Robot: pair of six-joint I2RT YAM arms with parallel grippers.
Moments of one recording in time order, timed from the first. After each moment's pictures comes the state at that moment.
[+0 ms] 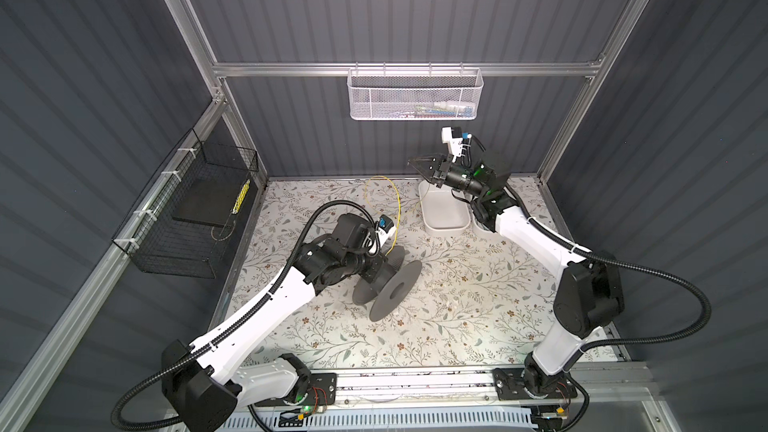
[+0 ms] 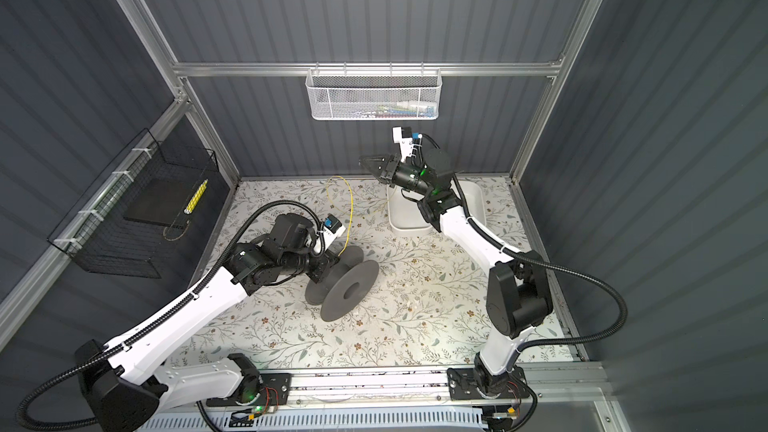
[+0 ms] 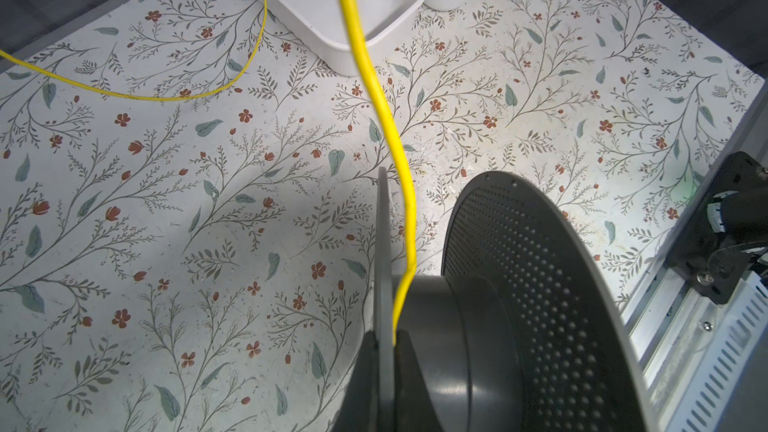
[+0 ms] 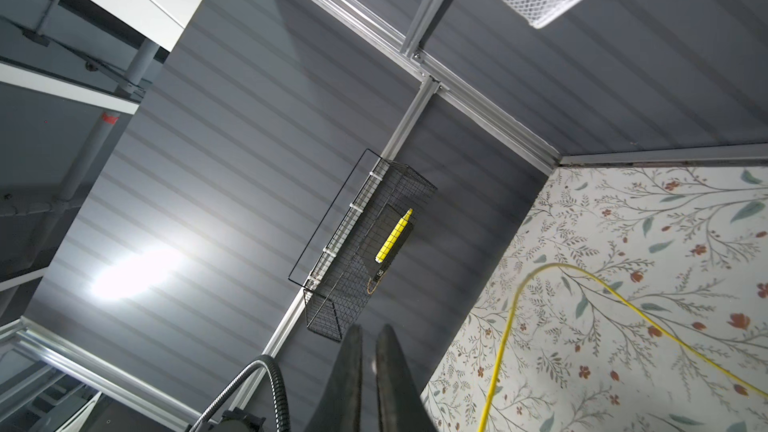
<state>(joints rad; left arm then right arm) -0.71 1.20 1.14 -0.76 0.12 0.04 0.42 1.71 1.43 0.53 -0.78 1.15</state>
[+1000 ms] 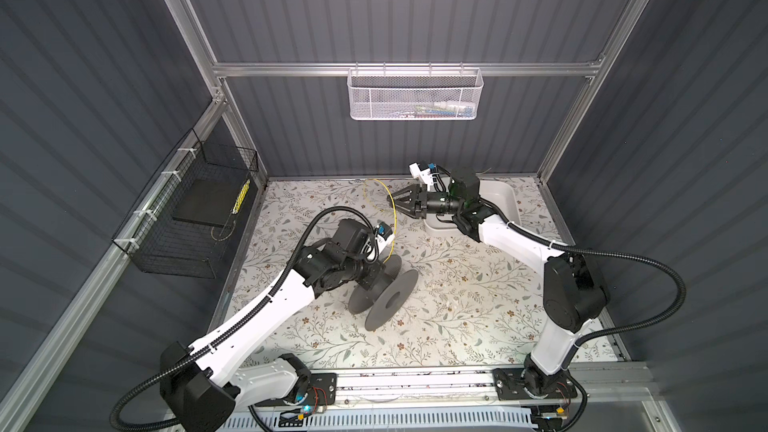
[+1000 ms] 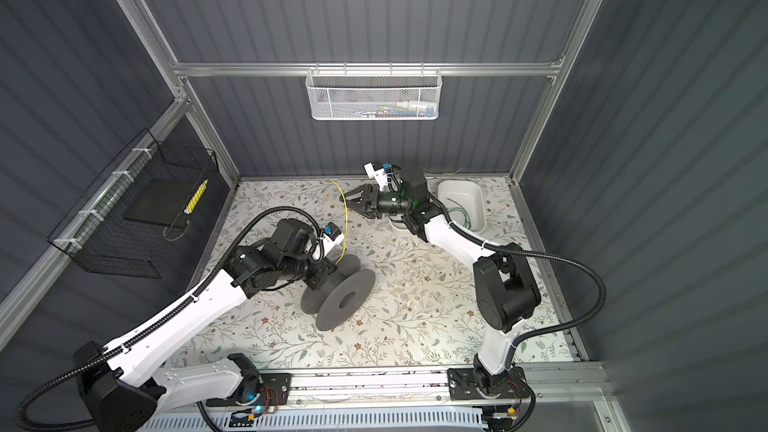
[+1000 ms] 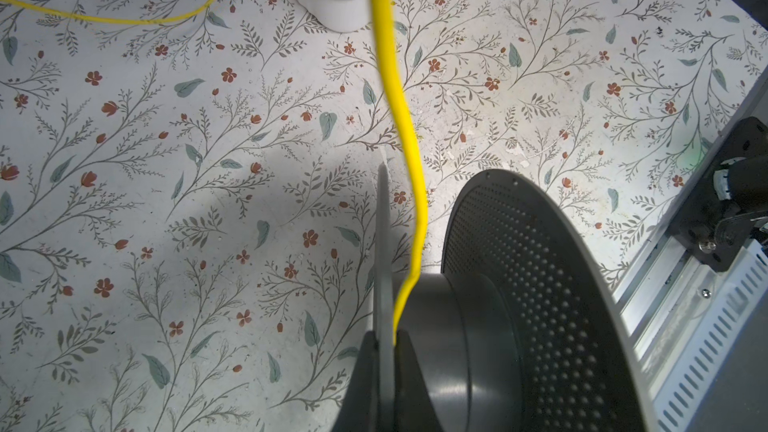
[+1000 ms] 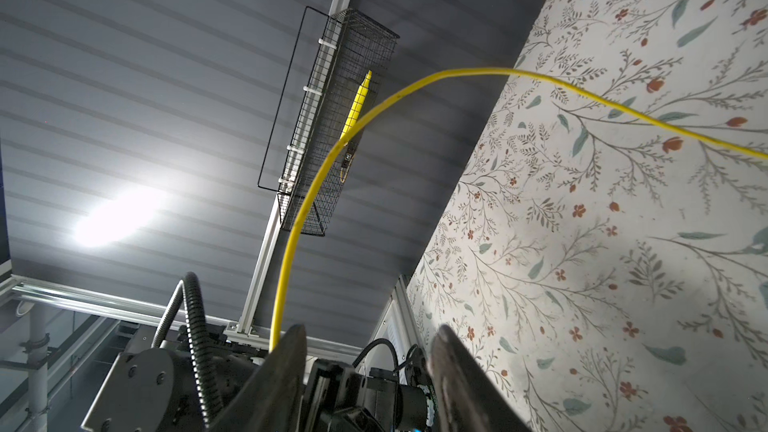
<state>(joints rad) -0.71 1.19 1.10 -0.81 0.13 0.04 0.50 1.79 1.36 0.35 -0.95 1.07</state>
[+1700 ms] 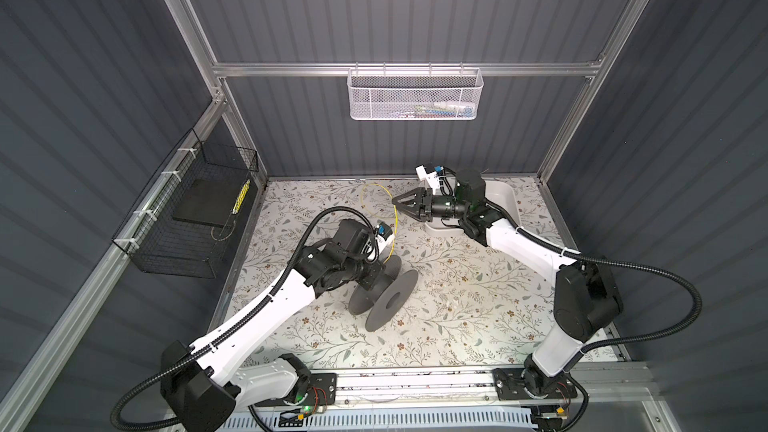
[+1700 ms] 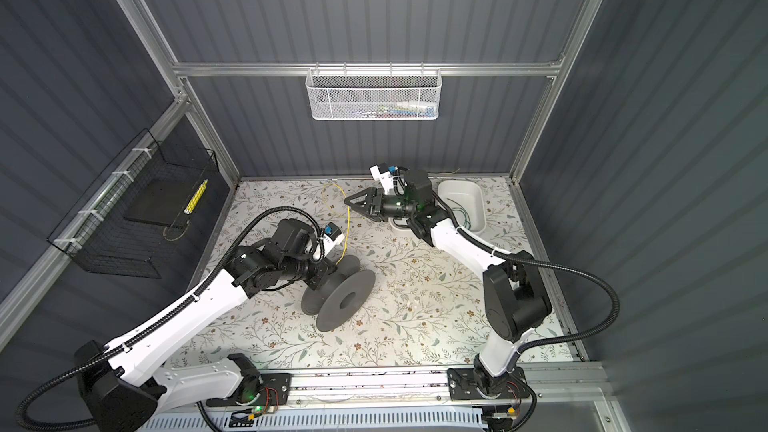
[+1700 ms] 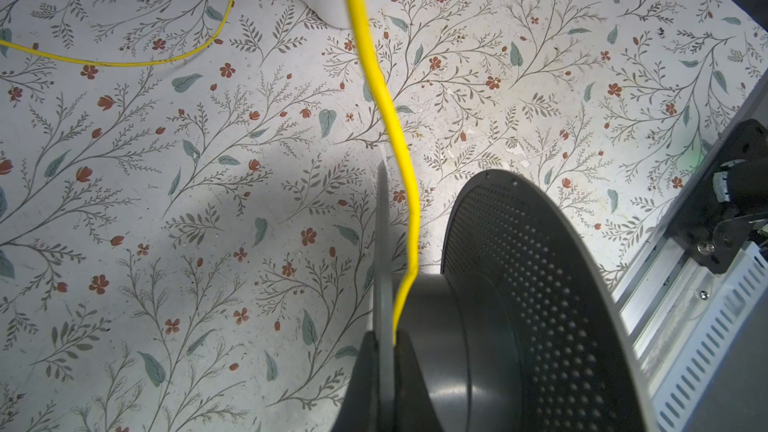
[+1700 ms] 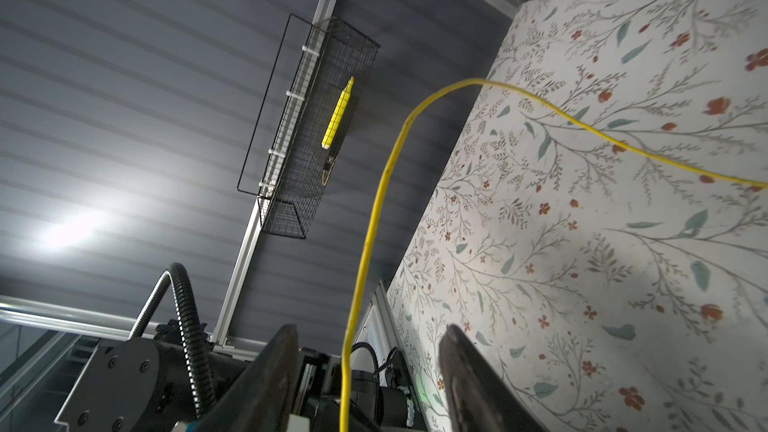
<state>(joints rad) -0.71 1.19 1.10 -0.81 0.13 0.03 0.52 1.72 1.31 0.26 -0.90 0.98</state>
